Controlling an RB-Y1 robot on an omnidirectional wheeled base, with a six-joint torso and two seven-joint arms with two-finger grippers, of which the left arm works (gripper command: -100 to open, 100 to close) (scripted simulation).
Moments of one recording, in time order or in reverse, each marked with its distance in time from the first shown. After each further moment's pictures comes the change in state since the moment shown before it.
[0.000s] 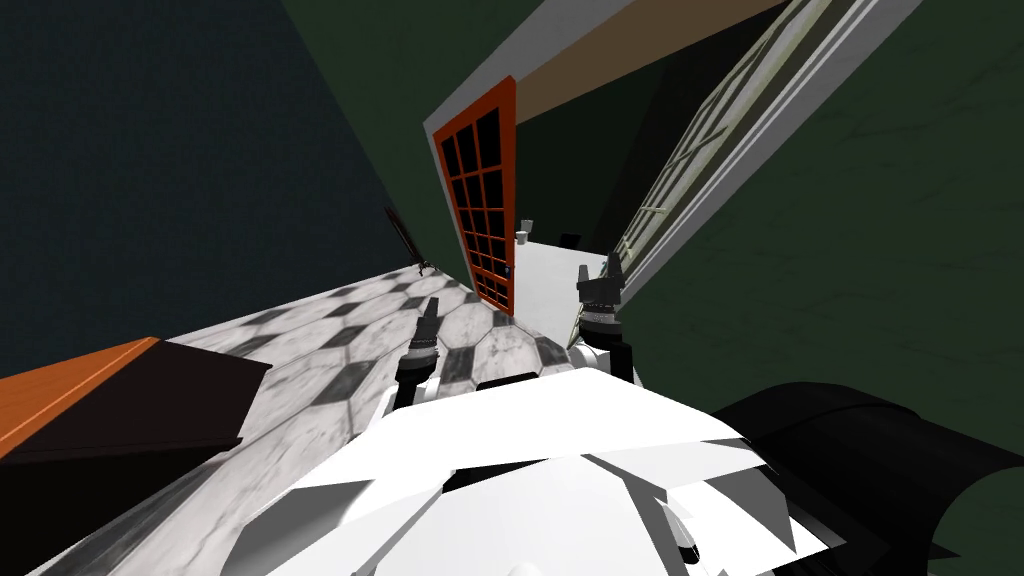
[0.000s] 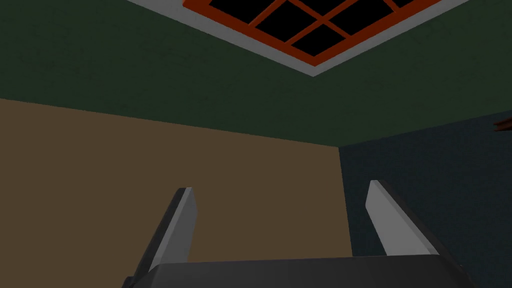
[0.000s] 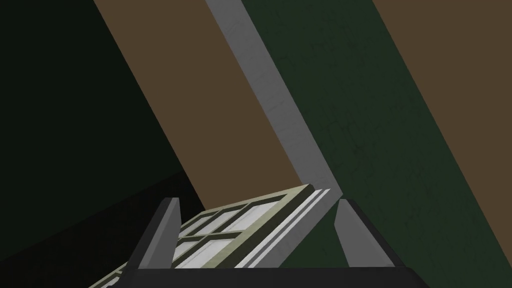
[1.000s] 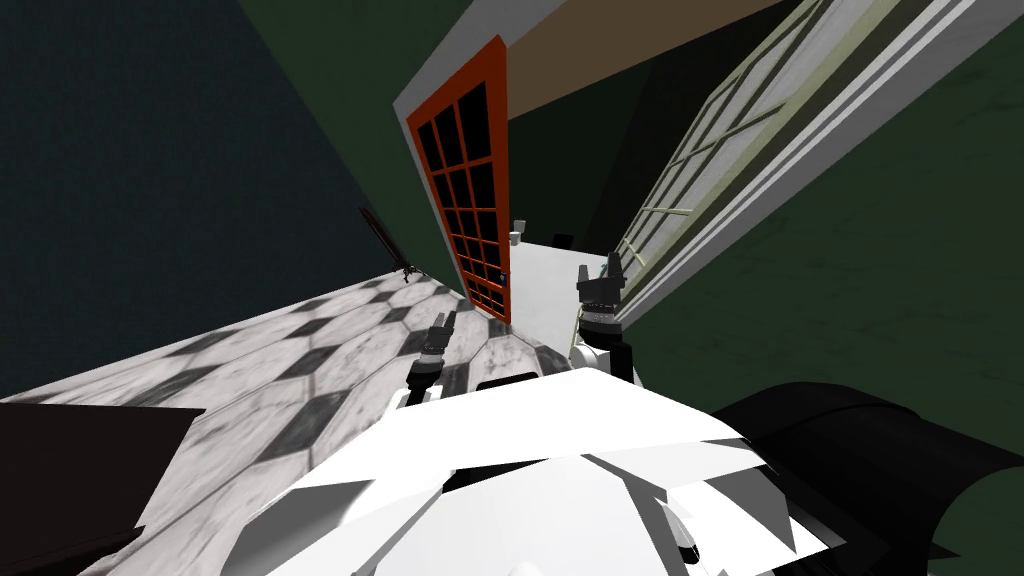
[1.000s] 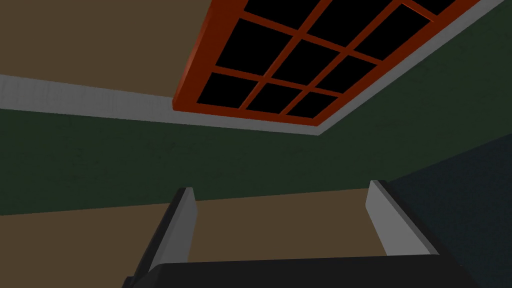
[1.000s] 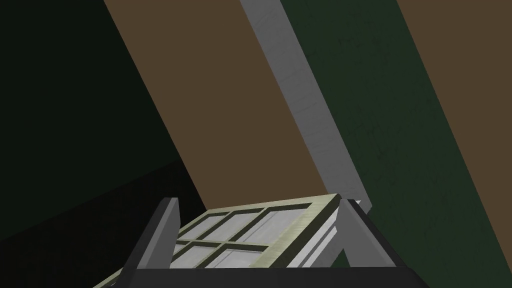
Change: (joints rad) arm -0.030 0.019 0.020 0.218 -0.133 -0.095 -0.181
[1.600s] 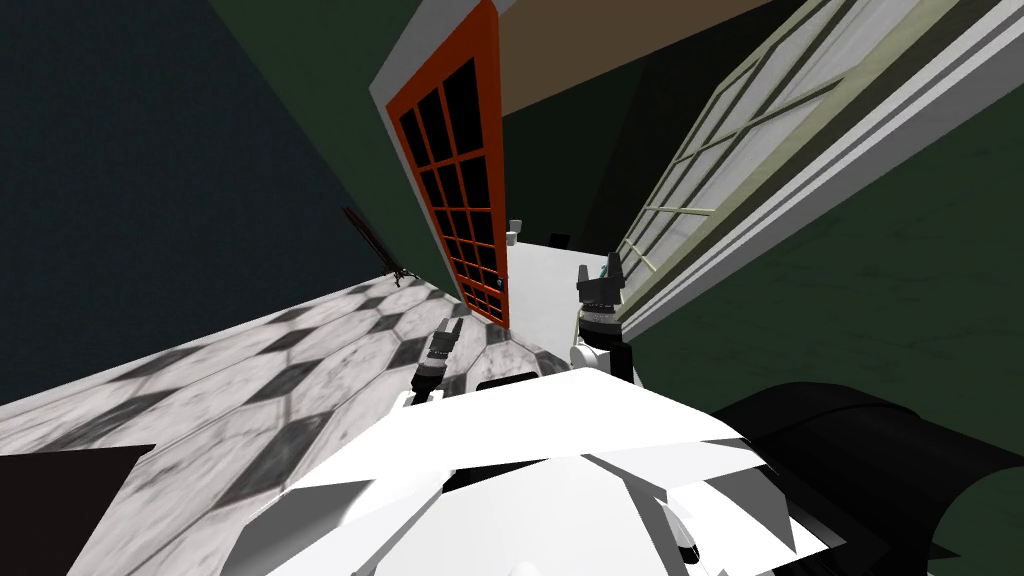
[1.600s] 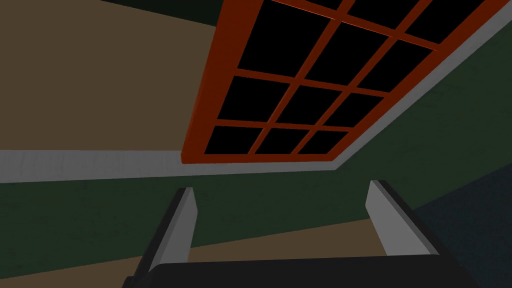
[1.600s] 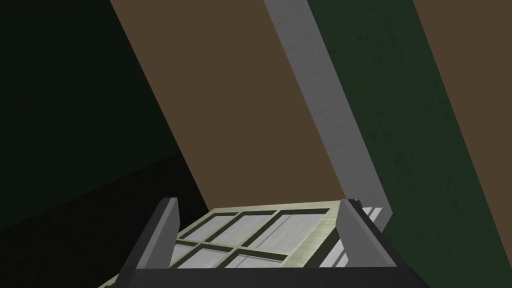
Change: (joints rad) arm -0.022 0.005 0.013 0.125 -0.074 -0.053 -0.101
